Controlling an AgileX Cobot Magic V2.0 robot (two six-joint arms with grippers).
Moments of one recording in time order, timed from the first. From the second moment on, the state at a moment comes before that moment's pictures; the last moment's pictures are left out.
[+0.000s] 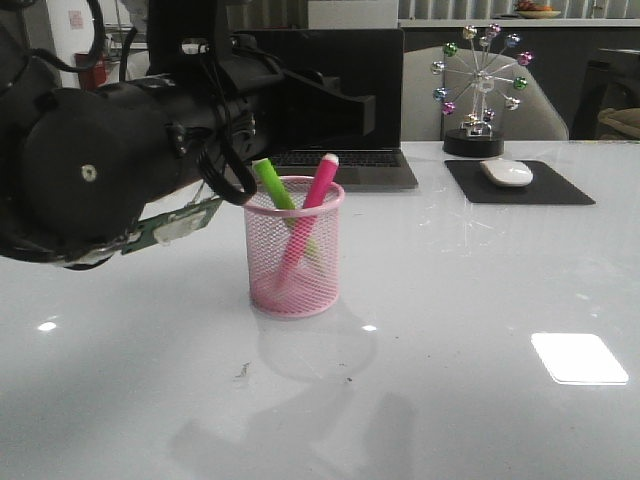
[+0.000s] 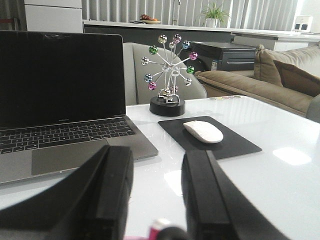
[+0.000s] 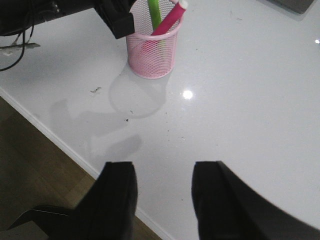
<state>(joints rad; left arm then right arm) -0.82 1.87 -0.83 -0.35 -1.04 0.10 0.62 0.76 -0.71 -0.03 0.67 0.04</state>
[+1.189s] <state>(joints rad) -0.55 0.77 -0.81 -0.06 0.84 0.30 0.62 0.76 -0.71 -0.03 0.67 0.04</state>
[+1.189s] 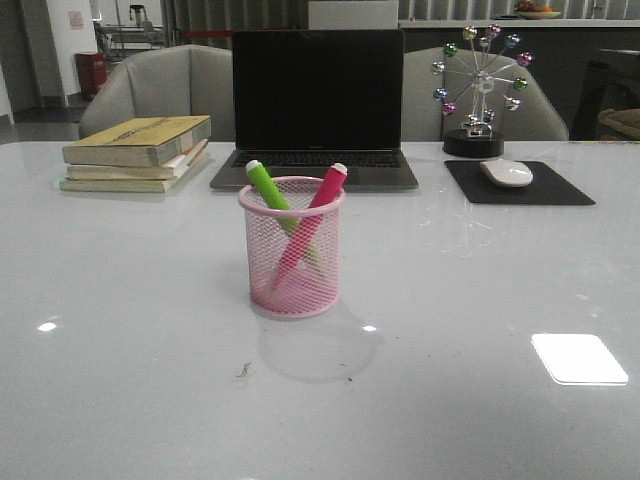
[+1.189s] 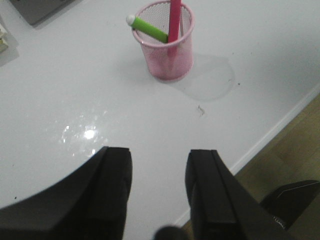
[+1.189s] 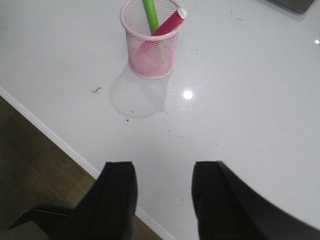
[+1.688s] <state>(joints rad) -0.55 0.58 -0.64 0.00 0.81 0.09 0.62 0.76 -0.66 -0.03 0.61 0.04</state>
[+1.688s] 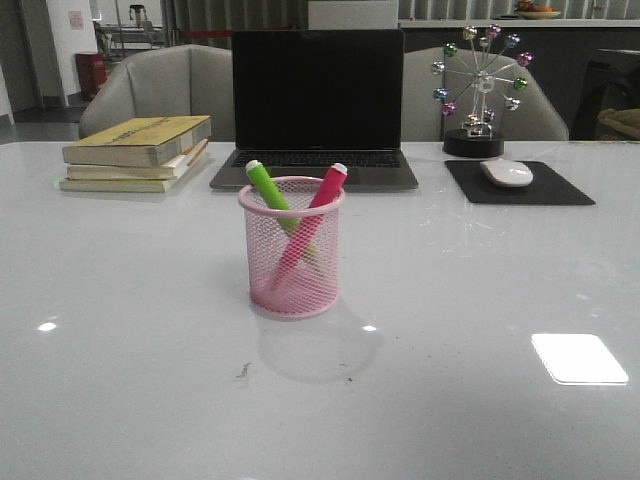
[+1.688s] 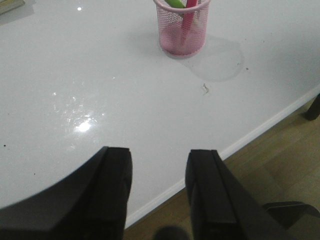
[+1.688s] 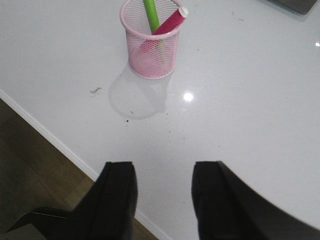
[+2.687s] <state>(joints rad) -0.47 0.43 -0.56 0.00 0.70 0.07 0.62 0.76 -0.65 -0.03 0.61 0.04</state>
